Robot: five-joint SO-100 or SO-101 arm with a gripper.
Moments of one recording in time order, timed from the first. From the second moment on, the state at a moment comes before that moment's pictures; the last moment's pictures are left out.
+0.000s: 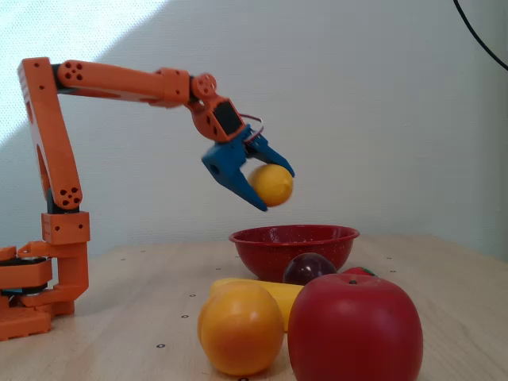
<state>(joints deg) 30.4 93.8 97.0 48.3 14.4</state>
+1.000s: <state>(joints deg) 30.1 83.3 81.1 55.5 15.8</state>
